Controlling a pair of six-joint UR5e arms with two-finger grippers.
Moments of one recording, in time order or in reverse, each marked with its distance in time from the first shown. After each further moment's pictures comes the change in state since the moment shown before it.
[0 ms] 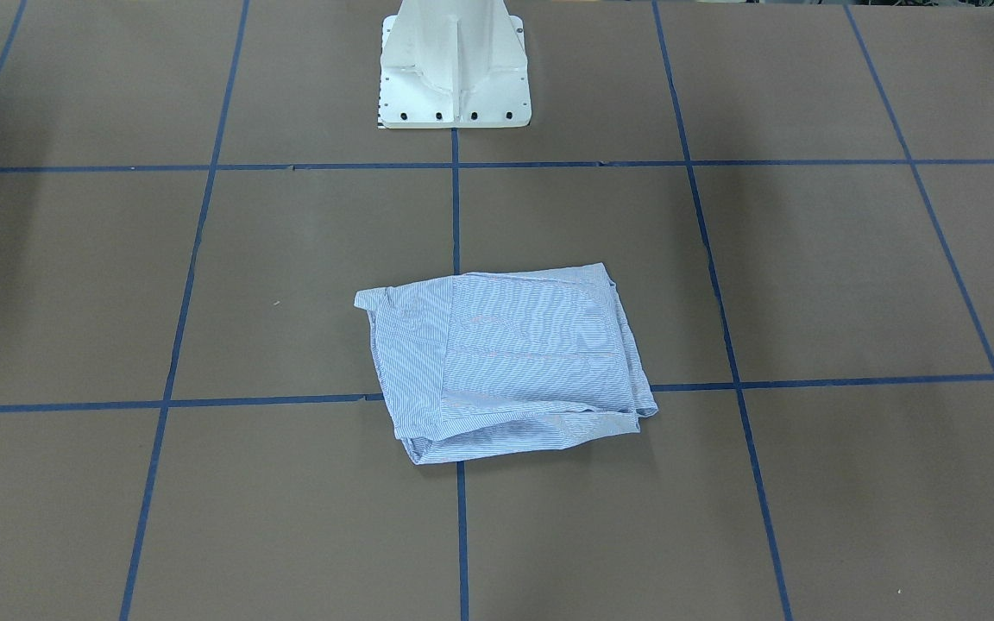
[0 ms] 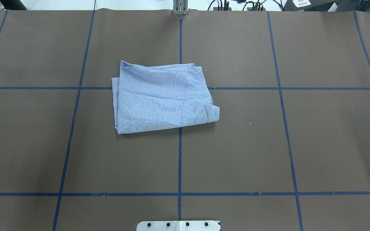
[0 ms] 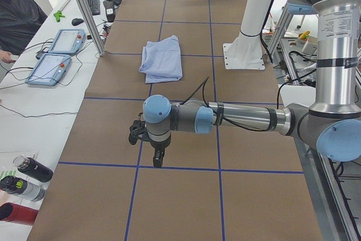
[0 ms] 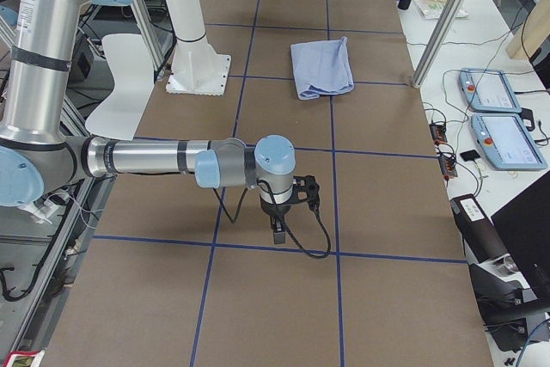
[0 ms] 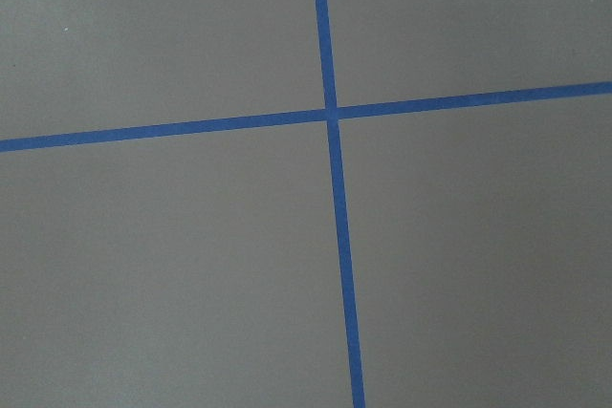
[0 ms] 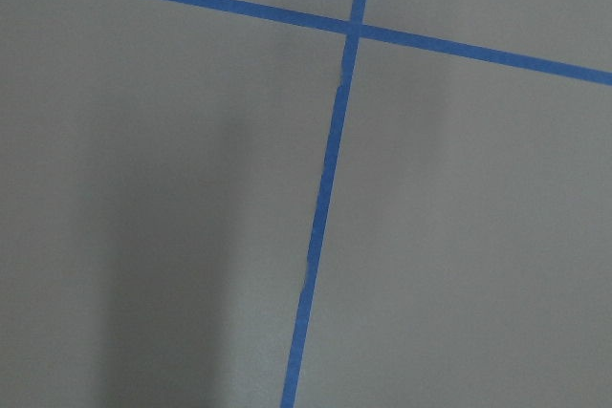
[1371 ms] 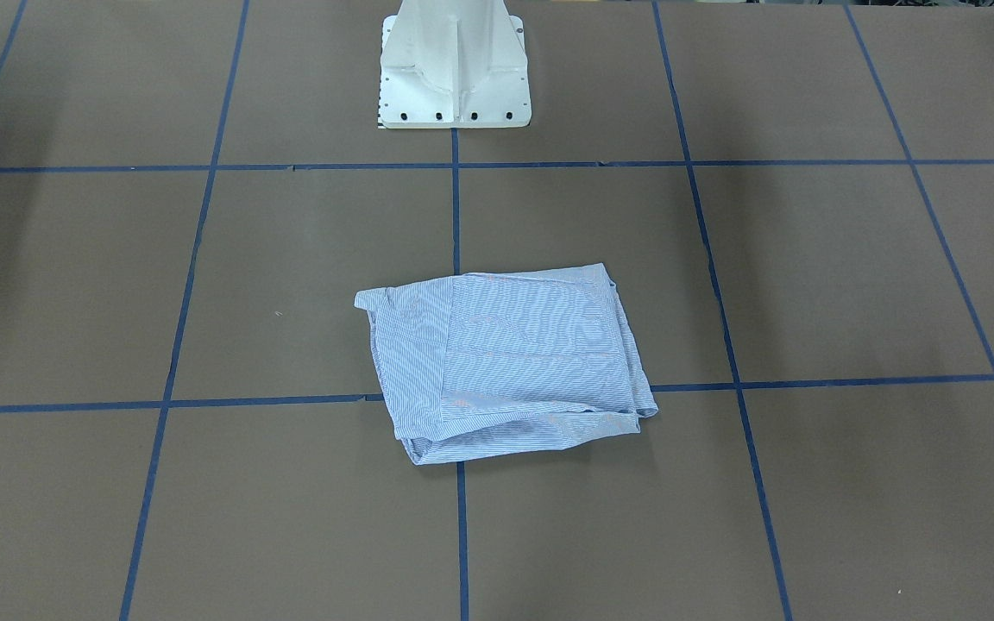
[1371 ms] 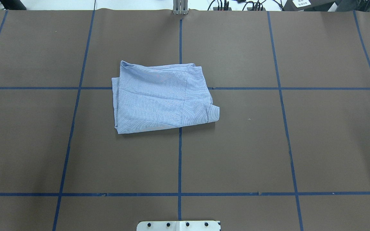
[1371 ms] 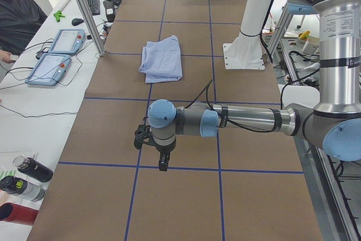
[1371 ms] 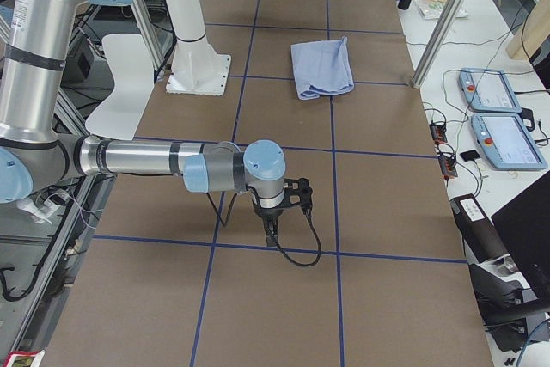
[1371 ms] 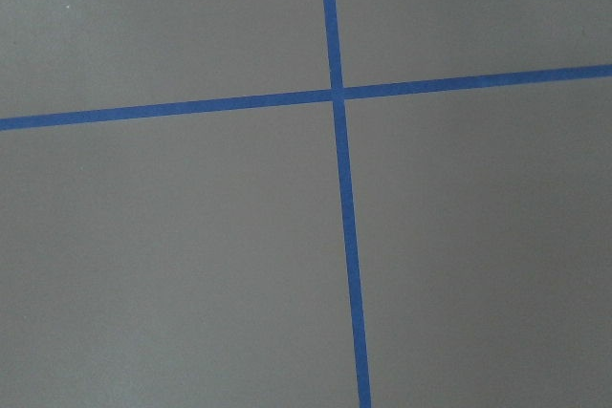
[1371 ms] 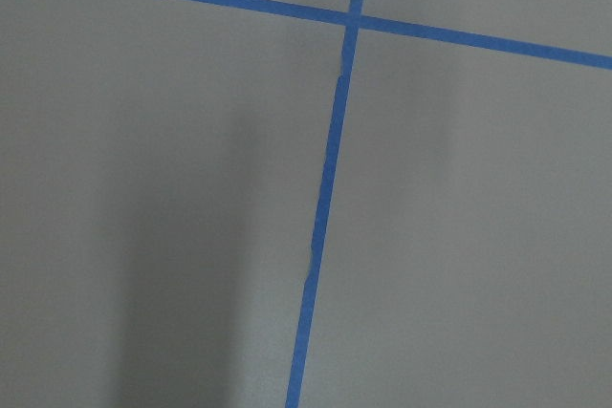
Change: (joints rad) left arm 0.002 0.045 -0.009 -0.001 0.004 0.000; right arm 0.022 -0.035 0.005 0.034 0.034 -0.001
